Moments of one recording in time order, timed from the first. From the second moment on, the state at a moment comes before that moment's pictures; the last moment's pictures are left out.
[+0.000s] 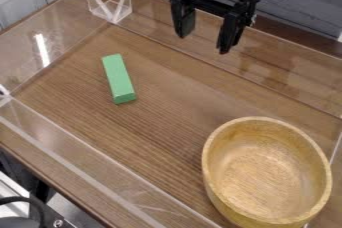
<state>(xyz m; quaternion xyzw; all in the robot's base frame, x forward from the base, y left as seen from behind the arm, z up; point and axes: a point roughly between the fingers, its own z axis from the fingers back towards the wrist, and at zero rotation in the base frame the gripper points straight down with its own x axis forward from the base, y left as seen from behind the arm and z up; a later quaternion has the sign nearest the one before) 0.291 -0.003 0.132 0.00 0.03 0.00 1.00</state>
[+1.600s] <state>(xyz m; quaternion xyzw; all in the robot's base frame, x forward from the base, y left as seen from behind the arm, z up) 0.262 0.109 0.052 -0.05 0.03 0.38 0.92</state>
